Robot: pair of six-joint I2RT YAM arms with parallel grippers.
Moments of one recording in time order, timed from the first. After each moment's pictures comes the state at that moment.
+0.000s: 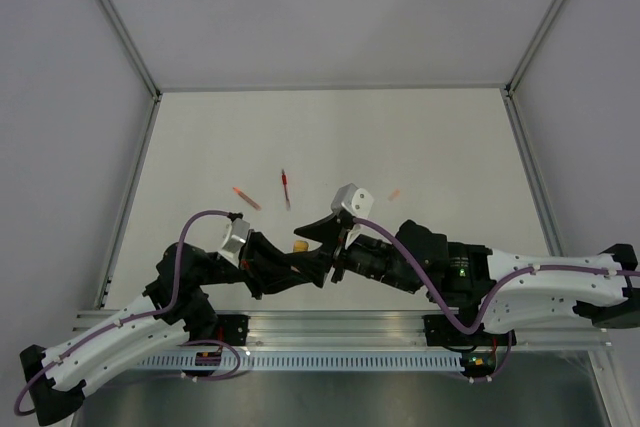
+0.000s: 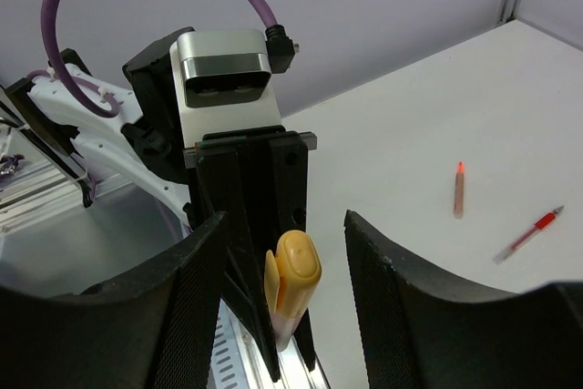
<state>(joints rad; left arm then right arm) -0.93 0.40 0.34 0.37 0.61 -0.46 1.49 1.06 1.07 0.01 0.31 0.20</state>
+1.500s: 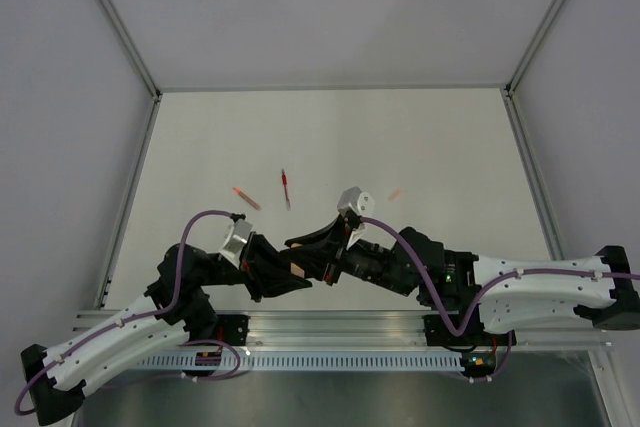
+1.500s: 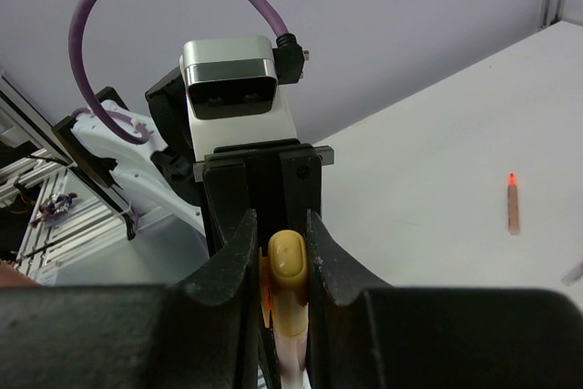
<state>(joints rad) -0.93 0.40 0.32 0.39 0.64 -0.51 1.47 1.06 0.91 0.25 0.27 0.30</state>
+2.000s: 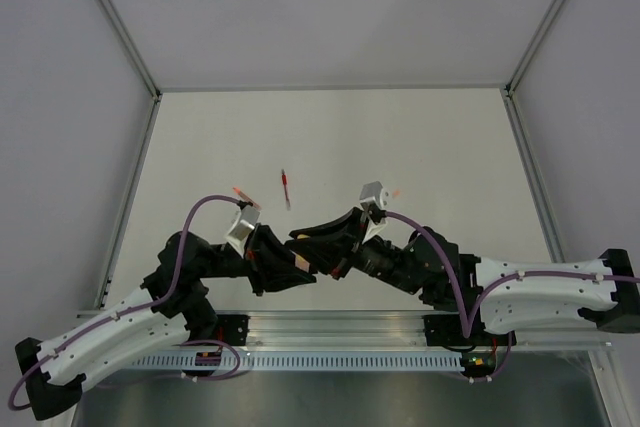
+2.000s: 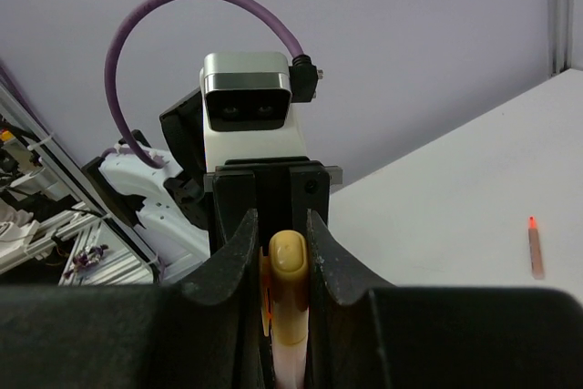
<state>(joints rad) -0.93 0.49 0.45 0.30 0.63 -0.56 1.46 1.03 0.82 0.45 0.26 0.33</state>
